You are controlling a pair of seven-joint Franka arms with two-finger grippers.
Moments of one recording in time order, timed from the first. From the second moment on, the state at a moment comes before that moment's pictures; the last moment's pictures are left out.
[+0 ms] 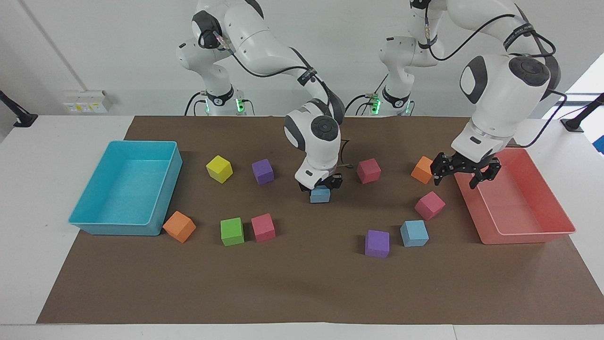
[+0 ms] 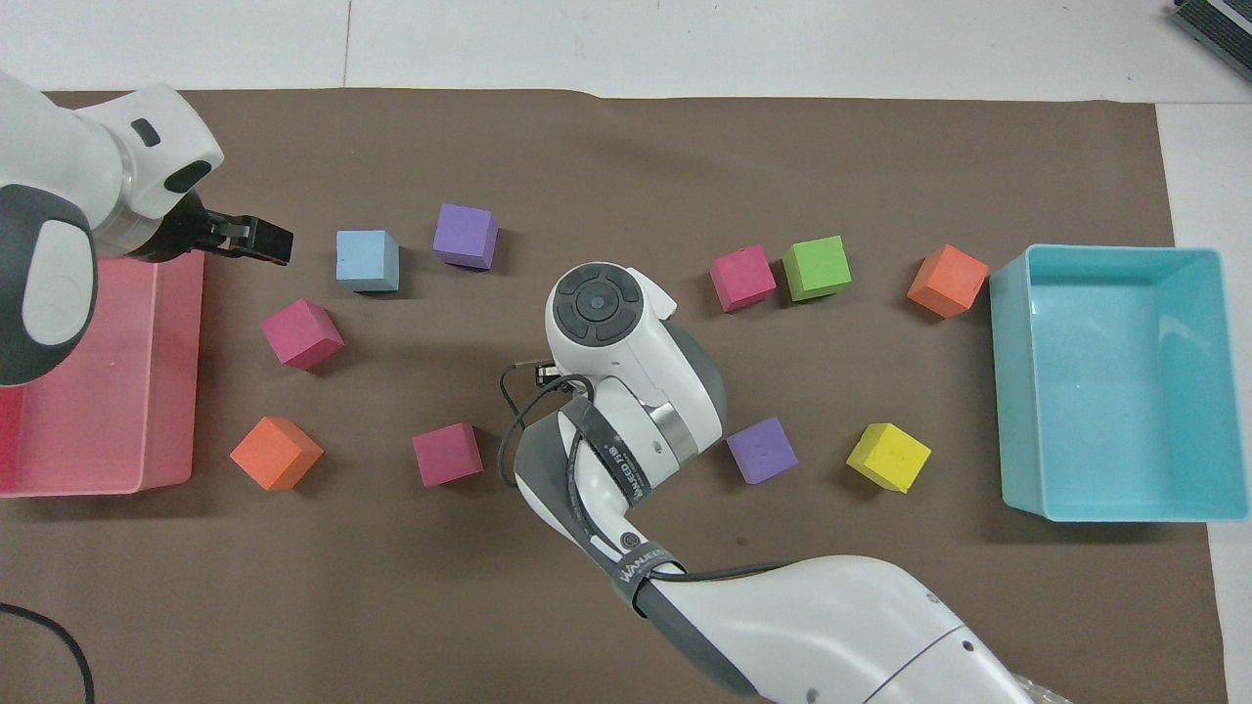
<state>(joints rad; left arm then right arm) -0.18 0.22 0.04 -1.61 0.00 1.93 0.06 0.64 0.60 -0.01 -1.52 0.06 2.08 0.54</state>
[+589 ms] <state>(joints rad) -0.25 0.38 0.05 -1.61 0.00 2.17 -0.06 0.64 0.60 -0.01 -1.54 0.06 2.11 0.52</state>
